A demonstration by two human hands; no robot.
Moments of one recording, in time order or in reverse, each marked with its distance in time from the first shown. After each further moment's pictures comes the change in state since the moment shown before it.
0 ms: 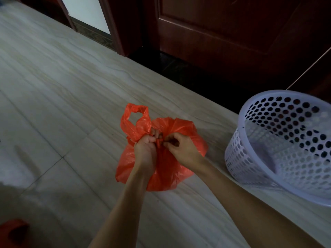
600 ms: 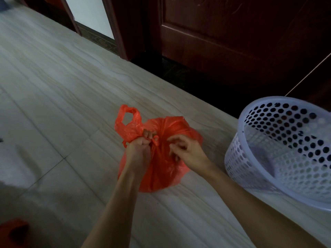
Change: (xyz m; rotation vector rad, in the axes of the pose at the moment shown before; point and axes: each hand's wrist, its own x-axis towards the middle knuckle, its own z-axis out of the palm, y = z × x) left_hand 0.004 0.016 -0.010 0.013 -0.112 0.104; right_hand -0.013 -0.005 -0.017 0.137 -0.104 0.007
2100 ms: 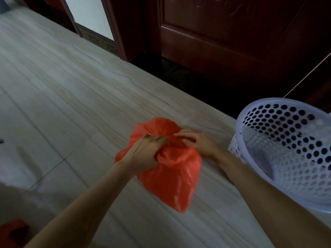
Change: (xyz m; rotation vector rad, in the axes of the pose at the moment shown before) left_hand -0.005 0.033 0.001 1.923 -0.856 0.665; right_hand 0.026 0.008 -0.049 -0.359 -0.152 -0.115
